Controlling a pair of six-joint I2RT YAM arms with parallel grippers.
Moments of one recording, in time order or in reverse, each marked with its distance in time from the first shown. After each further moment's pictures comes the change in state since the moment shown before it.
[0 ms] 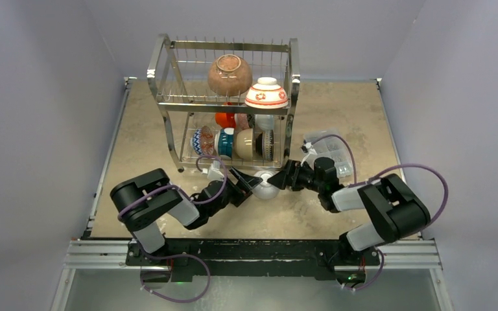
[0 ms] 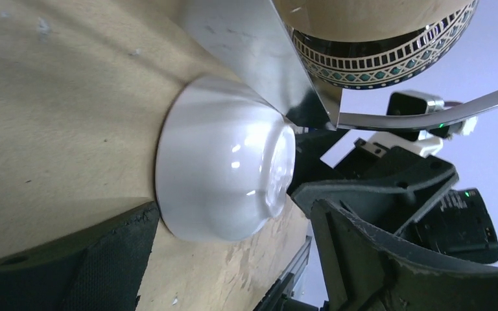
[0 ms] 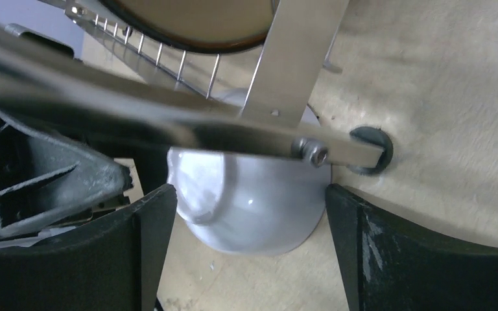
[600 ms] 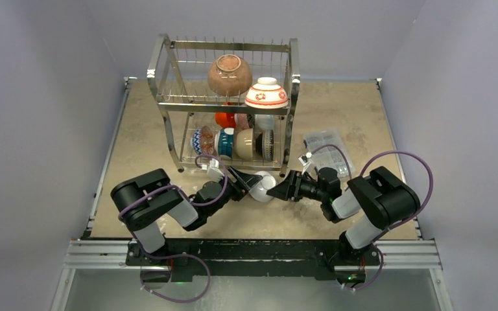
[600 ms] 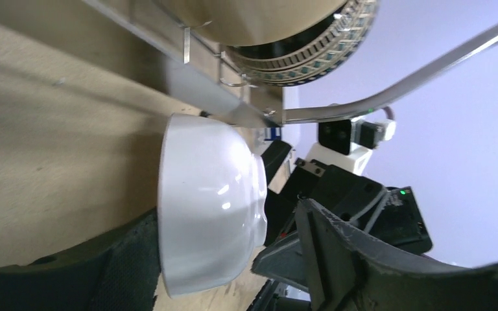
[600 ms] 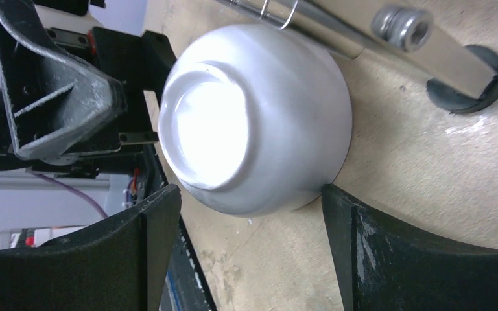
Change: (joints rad) left arm 0.002 0.039 -0.016 0.198 0.014 0.097; right arm -0.002 0.157 -0.121 0.388 -0.192 0.121
